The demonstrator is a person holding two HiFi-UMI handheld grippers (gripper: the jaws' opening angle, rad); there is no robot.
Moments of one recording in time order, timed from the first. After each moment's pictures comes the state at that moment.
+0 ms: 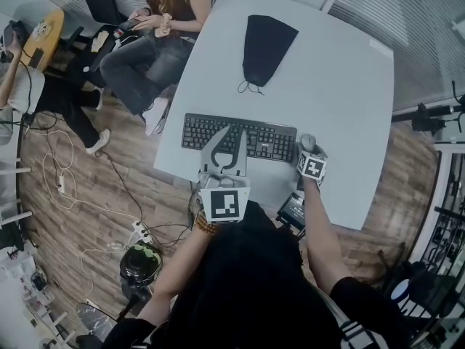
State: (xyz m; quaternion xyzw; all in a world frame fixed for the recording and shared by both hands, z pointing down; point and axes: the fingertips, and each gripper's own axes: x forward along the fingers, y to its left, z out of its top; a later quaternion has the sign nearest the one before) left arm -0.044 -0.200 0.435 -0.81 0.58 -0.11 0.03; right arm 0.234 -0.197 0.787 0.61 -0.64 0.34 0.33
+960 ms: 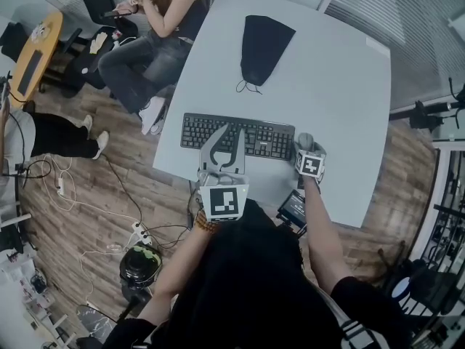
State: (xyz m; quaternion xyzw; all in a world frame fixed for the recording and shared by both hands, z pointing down) left arm -0.045 -0.195 0.440 -0.80 0.58 -0.10 0.01; right arm 0.230 -0.197 0.782 0.59 -0.65 0.32 0.35
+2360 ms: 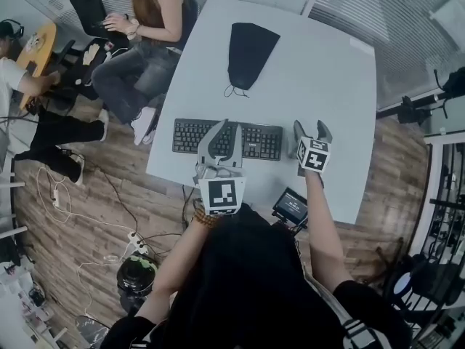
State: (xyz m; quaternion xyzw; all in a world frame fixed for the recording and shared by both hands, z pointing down) left arm -0.023 -0.200 0.433 -0.81 0.57 -0.09 0.01; right arm 0.231 -0.259 0.631 0.63 -0.70 0.20 0.24
